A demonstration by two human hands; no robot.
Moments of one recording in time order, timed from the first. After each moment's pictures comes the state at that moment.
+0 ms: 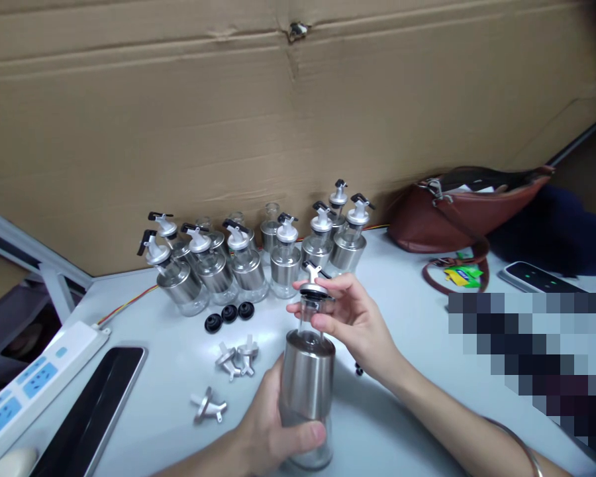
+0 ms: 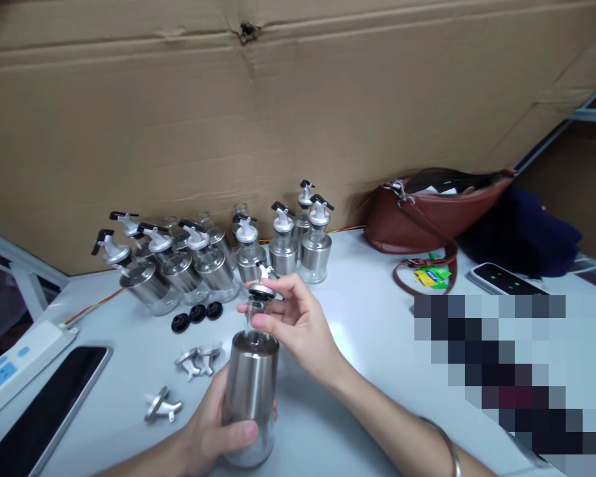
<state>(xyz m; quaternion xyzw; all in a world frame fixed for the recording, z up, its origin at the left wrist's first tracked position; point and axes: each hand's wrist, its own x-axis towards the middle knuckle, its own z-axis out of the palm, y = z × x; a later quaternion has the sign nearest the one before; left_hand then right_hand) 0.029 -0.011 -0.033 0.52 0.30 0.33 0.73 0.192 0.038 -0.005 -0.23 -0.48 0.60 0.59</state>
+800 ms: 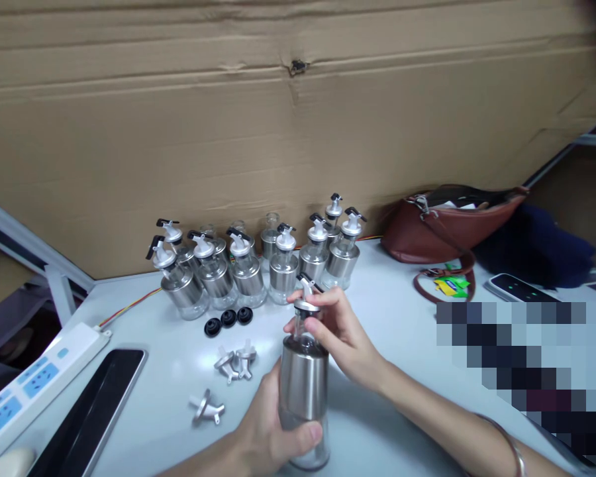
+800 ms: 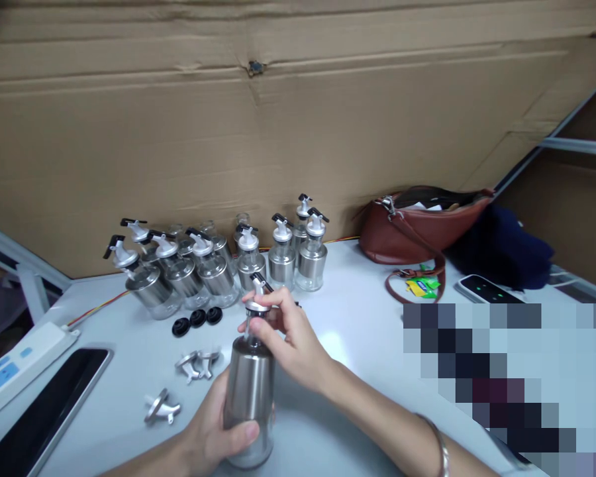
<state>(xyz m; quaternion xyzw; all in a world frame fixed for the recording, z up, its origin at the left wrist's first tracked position) 0.027 -0.014 -0.038 0.60 0.32 0.34 0.65 0.192 0.034 -0.009 -0.27 -0.62 0.50 0.54</state>
